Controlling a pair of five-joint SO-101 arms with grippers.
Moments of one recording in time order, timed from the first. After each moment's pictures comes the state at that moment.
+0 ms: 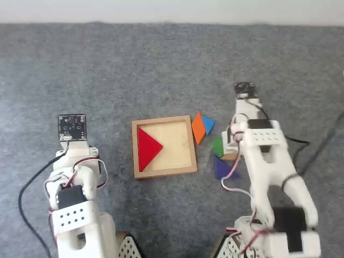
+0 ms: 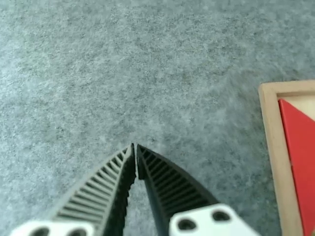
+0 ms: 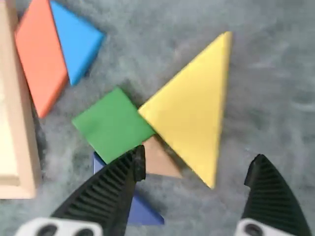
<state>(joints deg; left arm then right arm) -23.8 -69.8 85.1 43.4 -6.9 -7.9 -8.3 42.1 53.6 2.9</state>
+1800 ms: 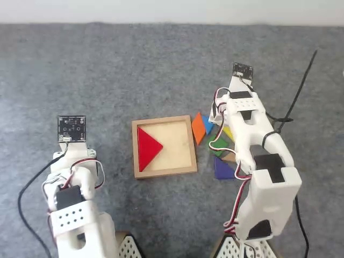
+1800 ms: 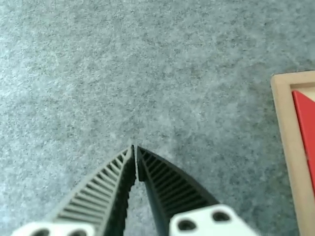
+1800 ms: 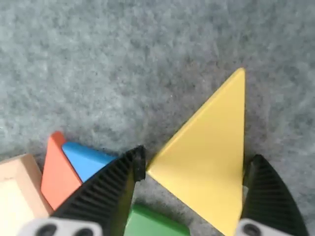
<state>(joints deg) -26.1 -69.8 85.1 44.1 -10.1 -10.9 20.6 11.8 51.6 -20.7</state>
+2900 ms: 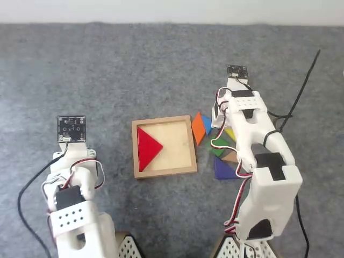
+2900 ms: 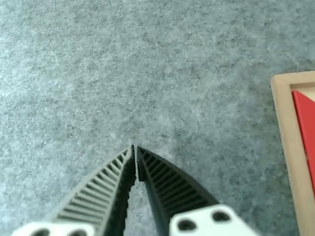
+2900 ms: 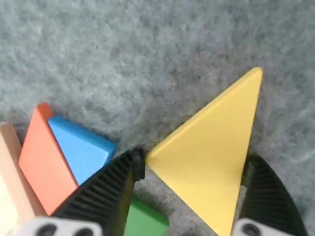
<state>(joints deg) -26.1 -69.8 85.1 44.1 -10.1 -9.6 22.2 10.1 55.9 -9.4</state>
